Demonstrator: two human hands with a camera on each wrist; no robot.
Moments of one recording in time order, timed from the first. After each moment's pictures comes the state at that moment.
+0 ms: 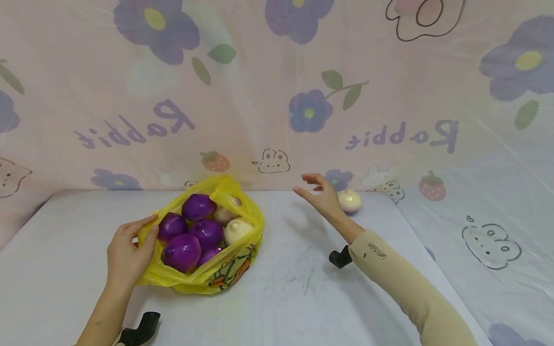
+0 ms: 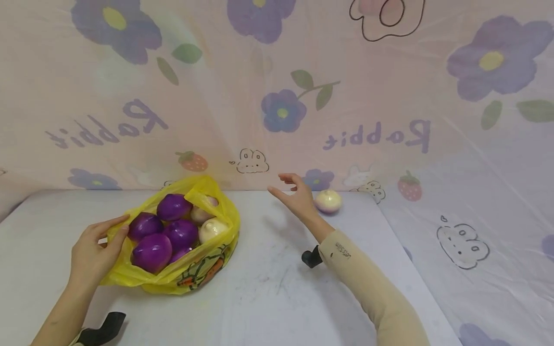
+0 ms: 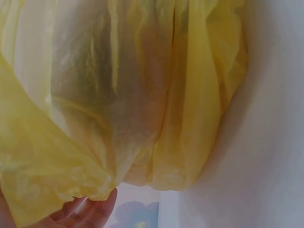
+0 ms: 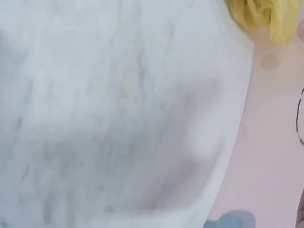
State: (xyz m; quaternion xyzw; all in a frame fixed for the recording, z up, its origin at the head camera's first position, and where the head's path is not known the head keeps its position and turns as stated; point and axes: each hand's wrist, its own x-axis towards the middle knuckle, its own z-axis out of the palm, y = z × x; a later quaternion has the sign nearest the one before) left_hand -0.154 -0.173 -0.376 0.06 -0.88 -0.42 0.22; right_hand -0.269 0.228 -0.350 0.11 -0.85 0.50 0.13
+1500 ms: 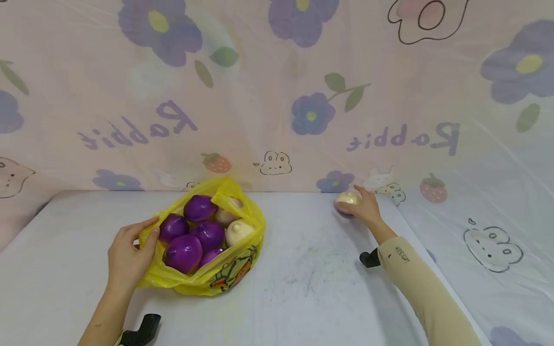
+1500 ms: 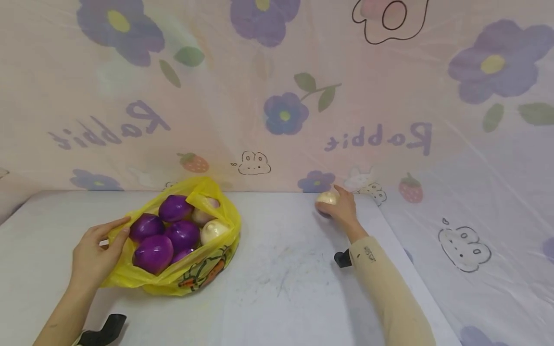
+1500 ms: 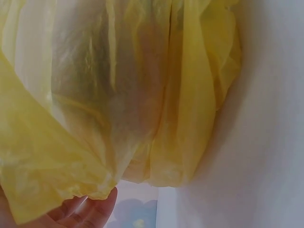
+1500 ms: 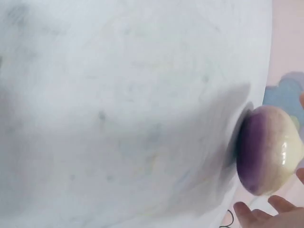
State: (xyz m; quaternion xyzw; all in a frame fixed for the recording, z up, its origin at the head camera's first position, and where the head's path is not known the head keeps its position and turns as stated) left_hand -0.150 -0.173 -0.378 0.06 -0.87 -0.43 0.23; right_hand -0.273 0.333 -0.369 -0.08 -0.94 0.32 0.06
